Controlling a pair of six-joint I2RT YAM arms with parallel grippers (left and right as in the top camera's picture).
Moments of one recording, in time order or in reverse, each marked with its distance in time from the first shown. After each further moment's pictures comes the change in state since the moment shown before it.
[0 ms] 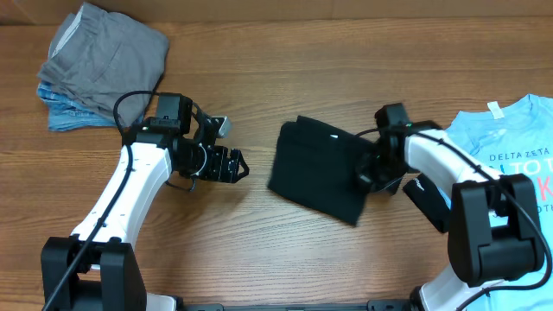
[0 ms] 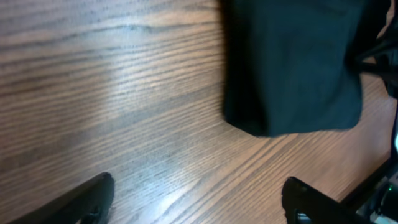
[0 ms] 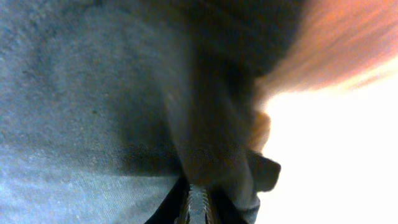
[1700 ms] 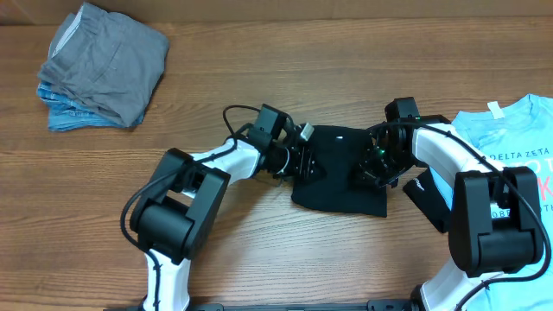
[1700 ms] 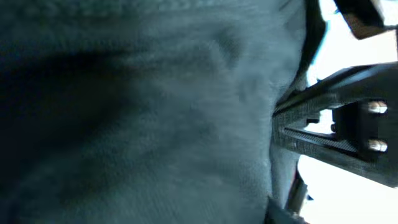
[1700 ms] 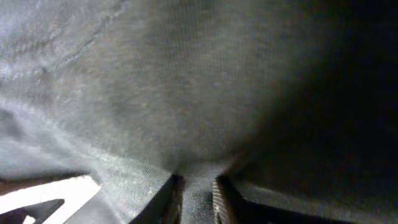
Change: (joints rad) left arm -0.392 0.495 0.051 0.702 0.303 -0.539; right arm -0.047 0.042 0.029 0.013 -0.235 -0.243
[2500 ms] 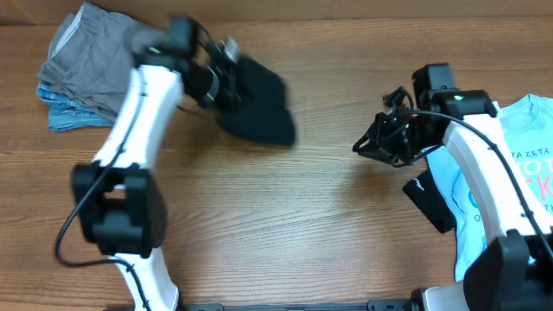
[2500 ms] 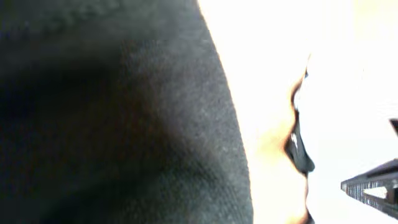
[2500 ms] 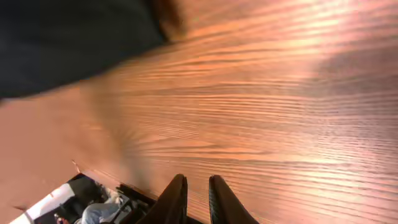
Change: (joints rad) left arm 0.415 -0.077 0.703 -0.846 -0.140 0.379; right arm -0.027 -0.239 0.261 -0.318 -0.142 -0.068
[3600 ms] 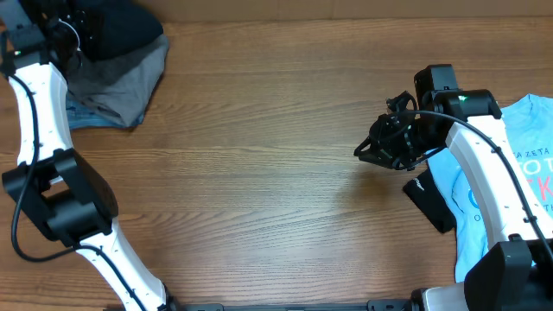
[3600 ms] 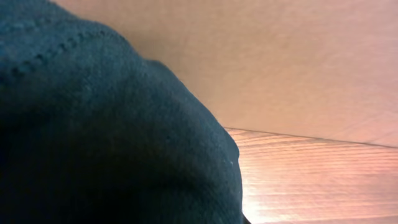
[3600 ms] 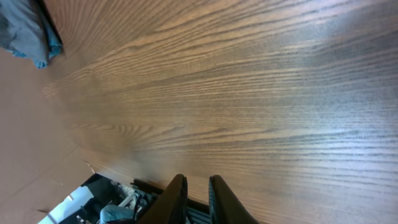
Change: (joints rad) left arm 0.468 0.183 0.185 0.587 -0.154 0.075; right arm 0.000 -0.006 0.004 -0.067 -0.002 0.083
